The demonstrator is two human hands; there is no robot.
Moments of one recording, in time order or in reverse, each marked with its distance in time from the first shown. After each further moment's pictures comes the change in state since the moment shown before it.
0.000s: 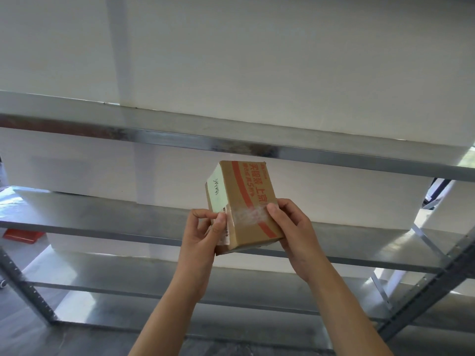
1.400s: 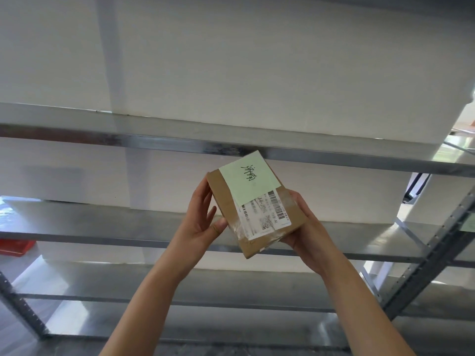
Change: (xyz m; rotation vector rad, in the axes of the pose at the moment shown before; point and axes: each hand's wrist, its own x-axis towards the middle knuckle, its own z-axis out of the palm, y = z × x) left_hand 0.004 0.026 -0.013 0.401 -0.395 0.289; right_hand -0.016 -0.009 -0.040 0.117 -0.076 0.016
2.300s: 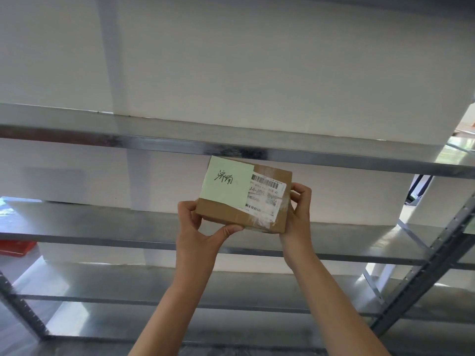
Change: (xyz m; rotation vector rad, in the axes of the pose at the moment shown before) left_hand -0.010 -0.001 0.030 0.033 0.470 -0.102; right_hand 0.021 0.011 0.043 -0.090 0.377 -0.284
